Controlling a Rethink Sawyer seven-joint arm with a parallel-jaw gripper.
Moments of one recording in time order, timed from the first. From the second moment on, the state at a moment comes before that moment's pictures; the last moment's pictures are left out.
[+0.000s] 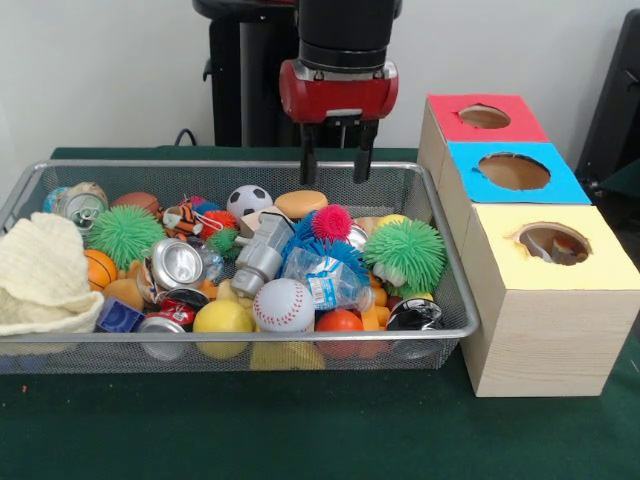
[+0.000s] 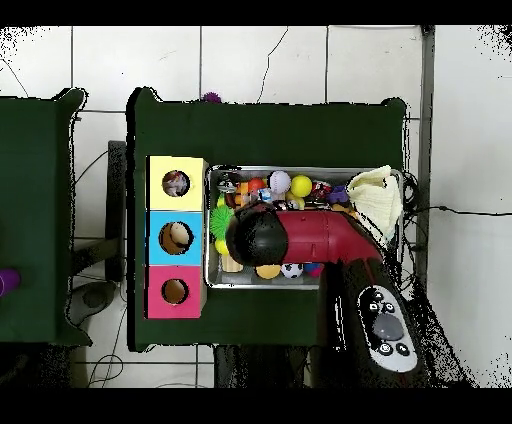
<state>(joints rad) -0.36 -0.78 0.18 1.74 -0.30 0.51 1.47</state>
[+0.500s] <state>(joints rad) -0.29 -0.80 0.06 1.75 -0.30 0.53 1.47</state>
